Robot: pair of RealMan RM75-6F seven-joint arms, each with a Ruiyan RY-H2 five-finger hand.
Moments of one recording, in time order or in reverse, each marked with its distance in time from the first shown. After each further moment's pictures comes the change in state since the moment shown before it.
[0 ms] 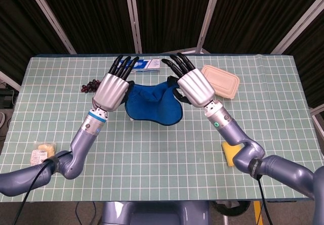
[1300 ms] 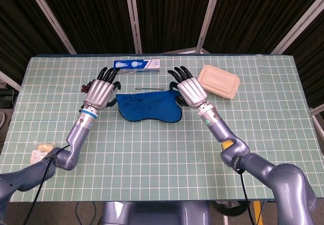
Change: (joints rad) left arm -0.009 -0.123 0.136 0.423 -0.081 -0.156 -0.300; right arm 0.042 -0.280 -0.091 0.440 0.050 -0.133 0.158
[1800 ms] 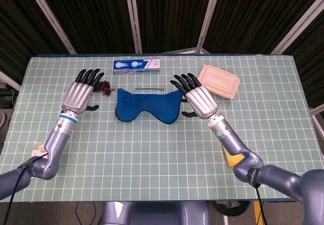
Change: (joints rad) left arm 0.138 0.219 0.034 -0.278 -0.034 0.089 0.046; right arm -0.142 0.206 -0.024 -0.397 0.007 0.128 -0.156
